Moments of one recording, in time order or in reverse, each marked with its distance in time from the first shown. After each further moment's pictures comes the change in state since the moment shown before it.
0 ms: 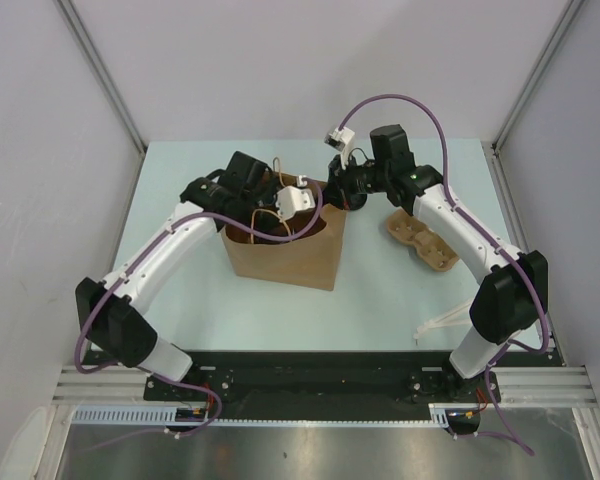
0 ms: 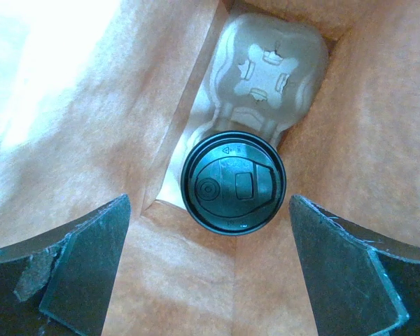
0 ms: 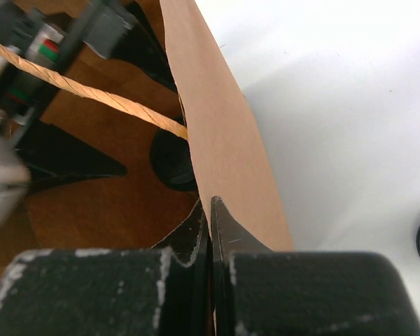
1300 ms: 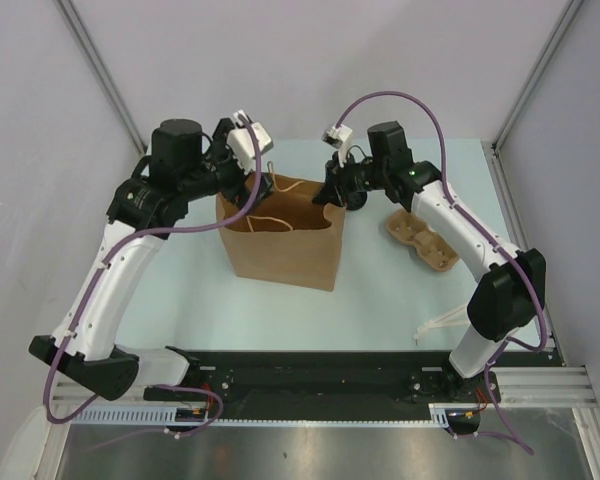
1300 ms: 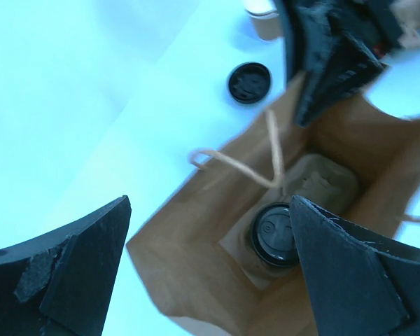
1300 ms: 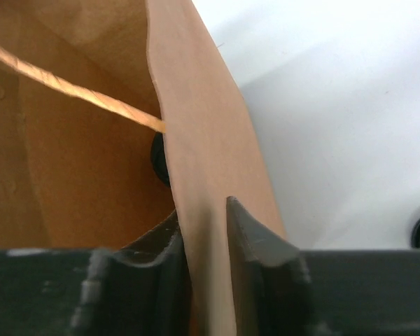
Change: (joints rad) left arm 0.080 -0.204 0.226 0.115 0.014 -0.265; right arm 0.006 0.021 0.048 -0.045 0.011 -0.016
